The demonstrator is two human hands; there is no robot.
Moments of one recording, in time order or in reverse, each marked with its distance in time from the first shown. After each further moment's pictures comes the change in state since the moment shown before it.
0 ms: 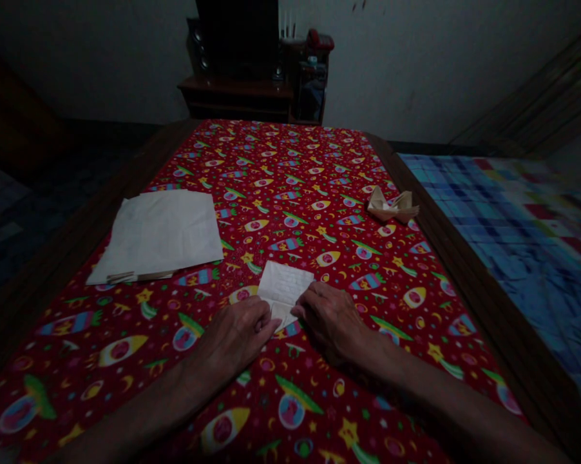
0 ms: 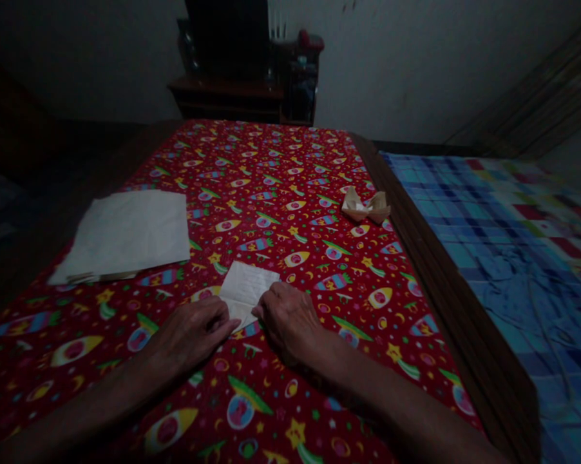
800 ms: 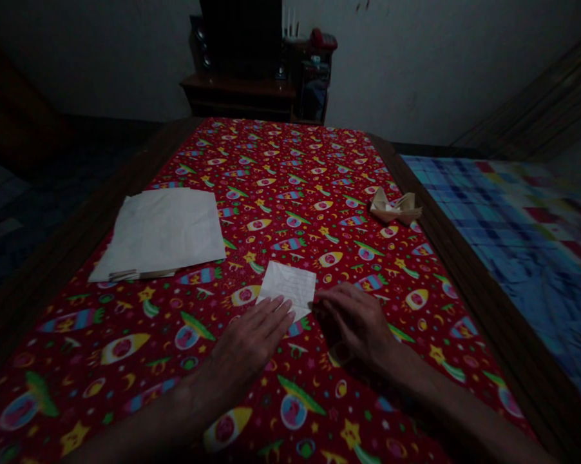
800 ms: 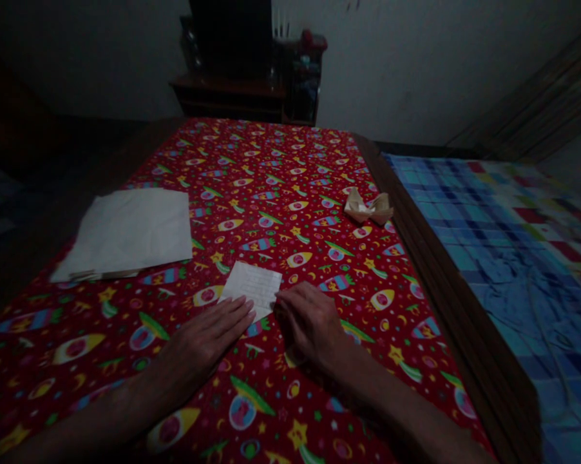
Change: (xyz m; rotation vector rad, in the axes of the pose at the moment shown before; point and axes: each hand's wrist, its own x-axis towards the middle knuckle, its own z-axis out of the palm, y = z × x) left_hand -0.016 0.004 0.007 0.313 0.048 0.464; right_hand -0.015 0.002 -0.023 0.213 0.185 0.019
